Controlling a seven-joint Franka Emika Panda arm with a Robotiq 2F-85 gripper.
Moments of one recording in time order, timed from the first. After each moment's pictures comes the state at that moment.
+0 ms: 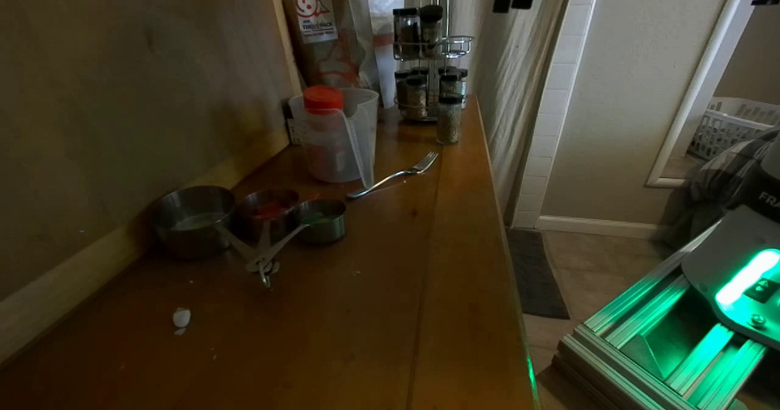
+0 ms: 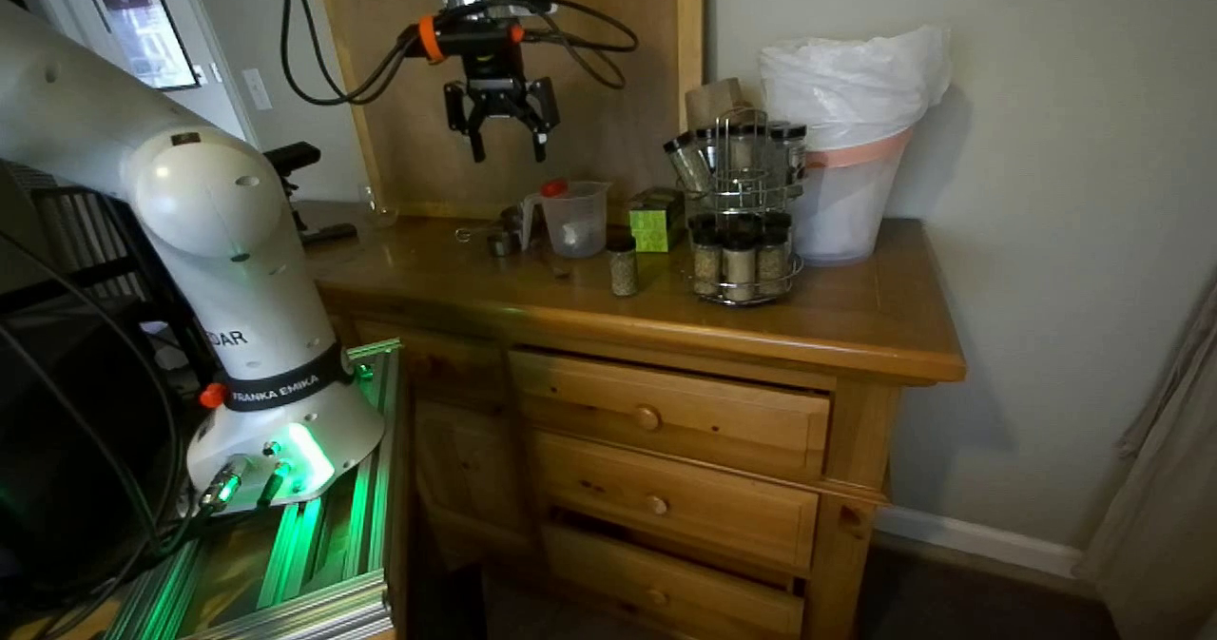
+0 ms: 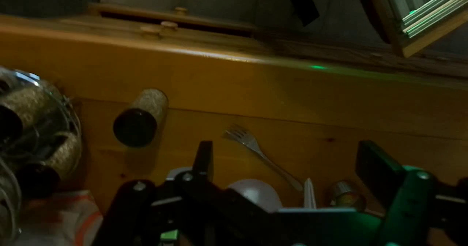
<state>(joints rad) 0.37 -0.72 -0.03 -2.69 0.05 2.03 -0.64</state>
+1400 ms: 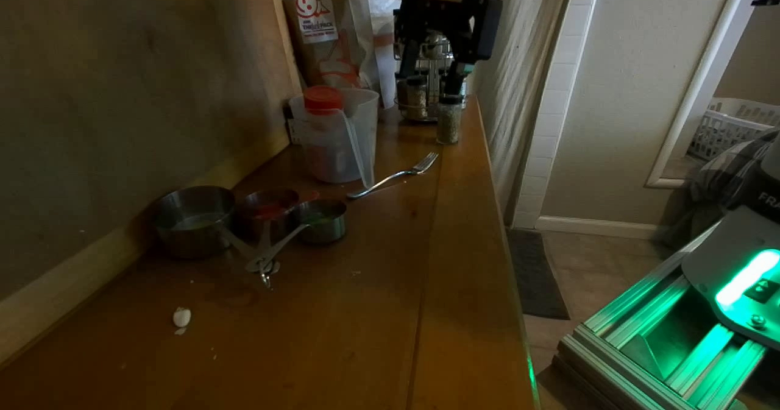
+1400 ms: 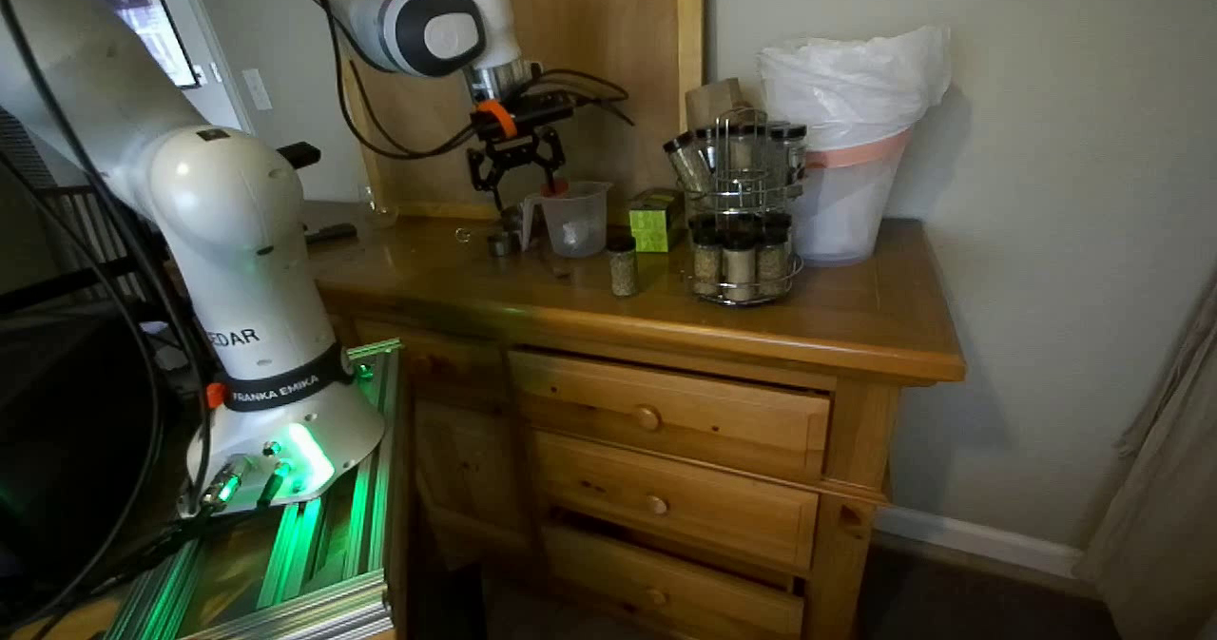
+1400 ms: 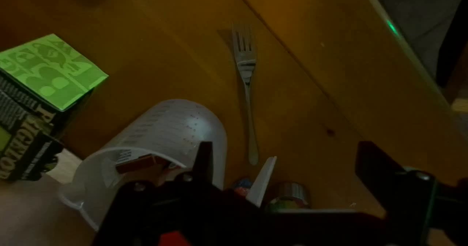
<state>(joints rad) 0.56 -0.43 -0.01 -2.76 0.16 2.52 -1.20</state>
